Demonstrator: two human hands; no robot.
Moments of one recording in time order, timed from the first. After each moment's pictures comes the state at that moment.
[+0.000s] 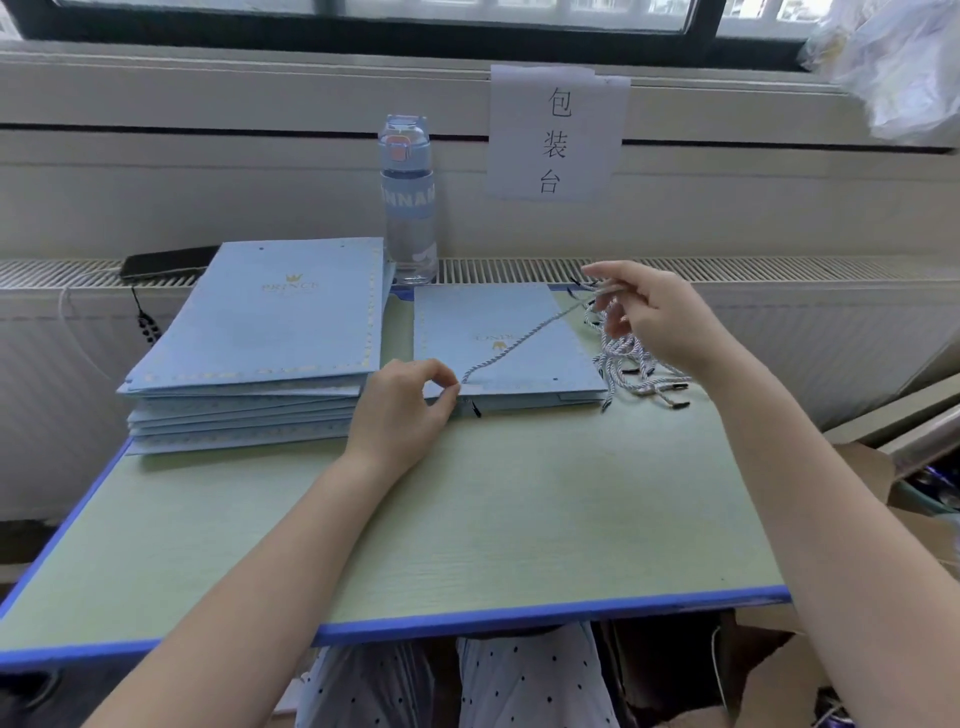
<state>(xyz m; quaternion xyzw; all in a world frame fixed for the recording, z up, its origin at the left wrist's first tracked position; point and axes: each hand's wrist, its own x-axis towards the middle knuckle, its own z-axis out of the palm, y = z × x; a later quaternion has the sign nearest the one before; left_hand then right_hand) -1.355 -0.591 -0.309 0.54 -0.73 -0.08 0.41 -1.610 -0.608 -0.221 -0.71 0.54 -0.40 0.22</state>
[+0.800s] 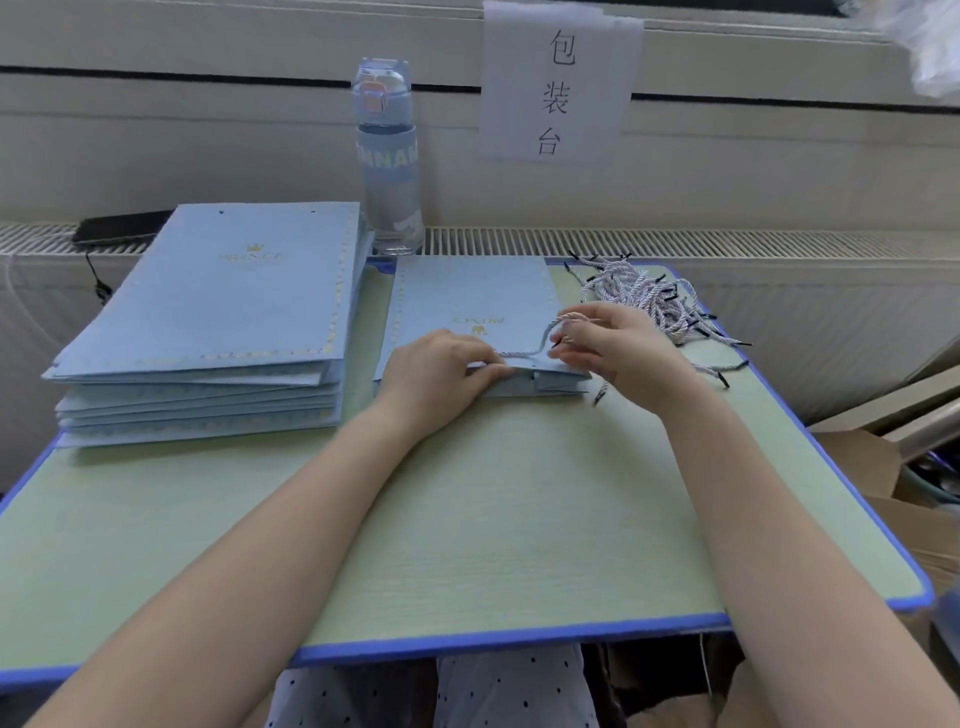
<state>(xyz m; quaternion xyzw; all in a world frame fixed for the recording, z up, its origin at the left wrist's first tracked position) -1.400 -0.632 -0.311 0.51 -0.81 -0.06 0.29 -1.602 -0.628 -0.274 -0.49 0.51 -0.47 0.53</state>
